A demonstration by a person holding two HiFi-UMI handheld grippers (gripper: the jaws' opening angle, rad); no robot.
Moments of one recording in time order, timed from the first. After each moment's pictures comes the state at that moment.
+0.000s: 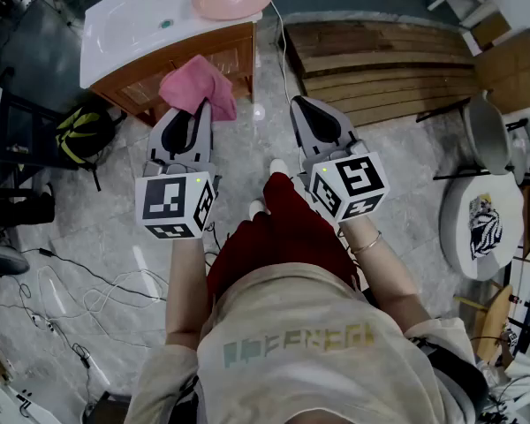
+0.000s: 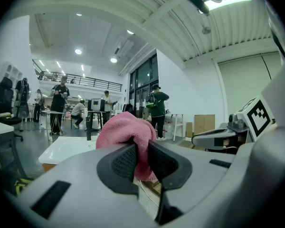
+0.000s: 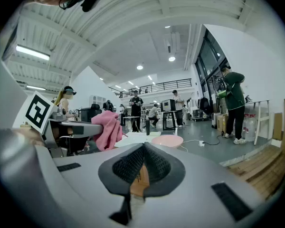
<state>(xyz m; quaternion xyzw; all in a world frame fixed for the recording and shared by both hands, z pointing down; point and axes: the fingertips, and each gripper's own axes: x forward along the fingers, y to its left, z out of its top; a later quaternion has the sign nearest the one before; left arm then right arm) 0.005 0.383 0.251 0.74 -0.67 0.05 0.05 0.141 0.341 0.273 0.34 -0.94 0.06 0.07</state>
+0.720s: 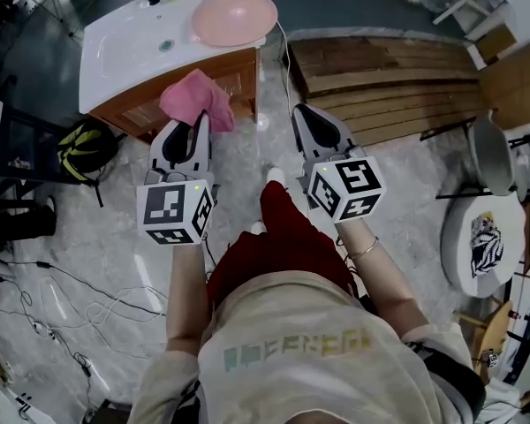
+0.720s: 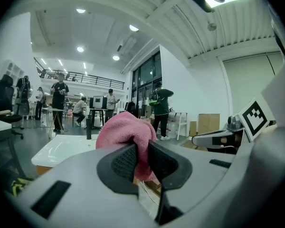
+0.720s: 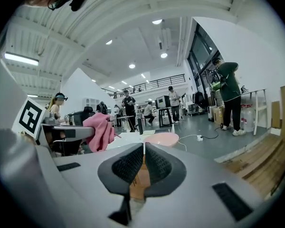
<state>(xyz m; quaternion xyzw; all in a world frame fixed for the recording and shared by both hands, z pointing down) -0.020 0.307 0.272 0.73 -0.67 0.05 0.07 0.129 0.250 0.297 0.36 -0.93 0.11 0.06</state>
